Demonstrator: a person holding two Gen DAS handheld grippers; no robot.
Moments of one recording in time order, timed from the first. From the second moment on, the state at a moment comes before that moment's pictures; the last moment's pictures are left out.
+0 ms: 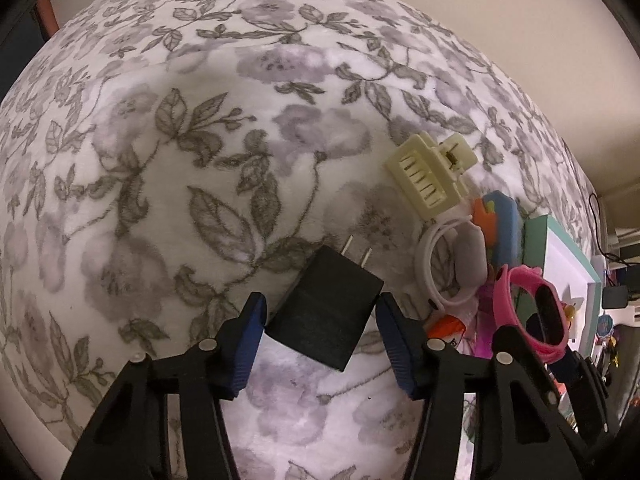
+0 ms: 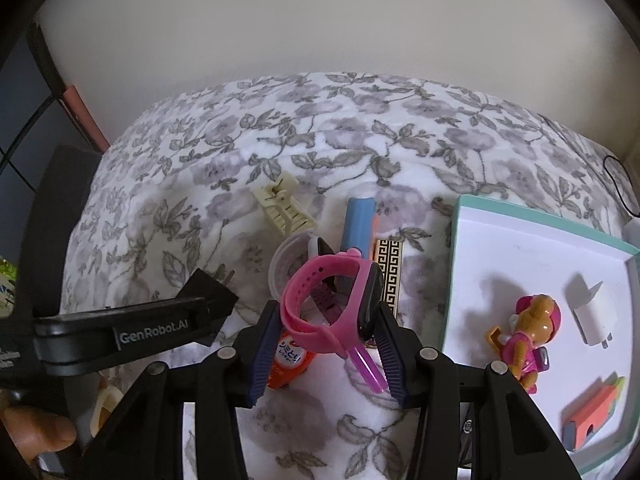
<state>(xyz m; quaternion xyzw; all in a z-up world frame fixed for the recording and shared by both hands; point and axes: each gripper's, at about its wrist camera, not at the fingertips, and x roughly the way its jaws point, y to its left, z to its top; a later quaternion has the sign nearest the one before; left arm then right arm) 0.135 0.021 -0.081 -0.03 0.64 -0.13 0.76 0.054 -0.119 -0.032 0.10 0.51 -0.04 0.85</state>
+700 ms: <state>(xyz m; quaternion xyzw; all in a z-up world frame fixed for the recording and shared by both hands) 0.140 0.031 -0.053 -0.06 0.60 -0.15 0.79 0.048 -0.129 -0.013 0.14 0.49 -0.02 0.86</state>
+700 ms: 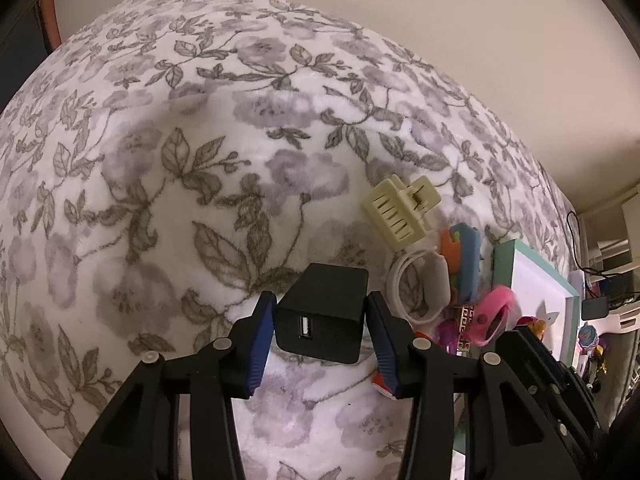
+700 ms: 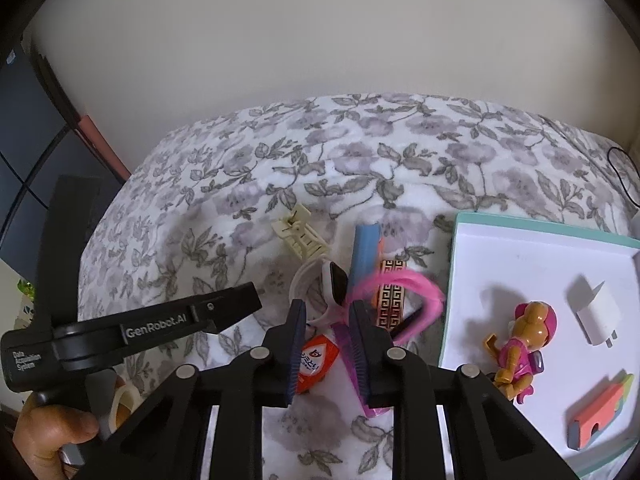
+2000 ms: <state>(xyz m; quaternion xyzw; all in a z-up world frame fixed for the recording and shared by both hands) 0.140 0.028 -0.058 -0.07 0.61 -0.14 0.78 0.061 -0.155 -0.058 0.17 0.51 -0.04 0.84</state>
